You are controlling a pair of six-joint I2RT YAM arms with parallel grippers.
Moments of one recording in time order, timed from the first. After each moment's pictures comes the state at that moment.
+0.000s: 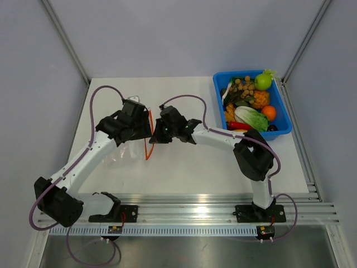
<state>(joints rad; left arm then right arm) -0.49 1.24 1.19 -0.87 -0.25 -0.57 0.89 1.98 1.48 -0.17 -0.19 0.86</state>
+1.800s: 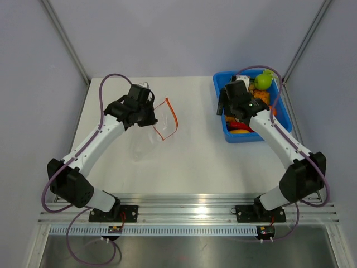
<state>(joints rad) -0.47 1.45 1.39 -0.81 -0.07 -0.58 0.42 1.48 1.37 -0.63 0.35 0.40</state>
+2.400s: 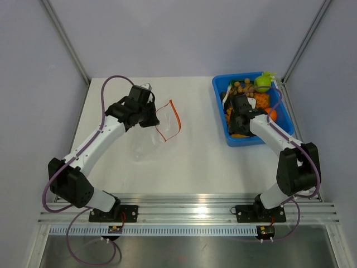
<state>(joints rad) -0.47 1.45 1.36 -0.76 -0.01 -0.58 0.29 1.59 1.18 -0.68 0.34 0.45</state>
